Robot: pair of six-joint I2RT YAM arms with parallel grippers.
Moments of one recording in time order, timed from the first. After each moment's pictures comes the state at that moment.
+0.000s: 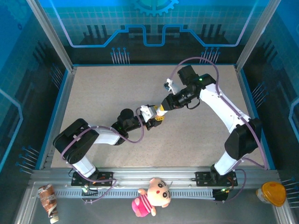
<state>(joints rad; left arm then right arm) -0.66 1.65 0.56 1.05 0.39 0.14 0.44 1.64 1.57 -1.12 -0.62 0.08</state>
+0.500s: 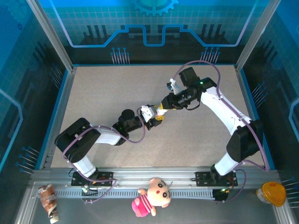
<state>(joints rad) -0.67 1.66 0.56 1.05 0.34 0.15 0.43 1.61 1.49 -1.01 -0.63 0.27</state>
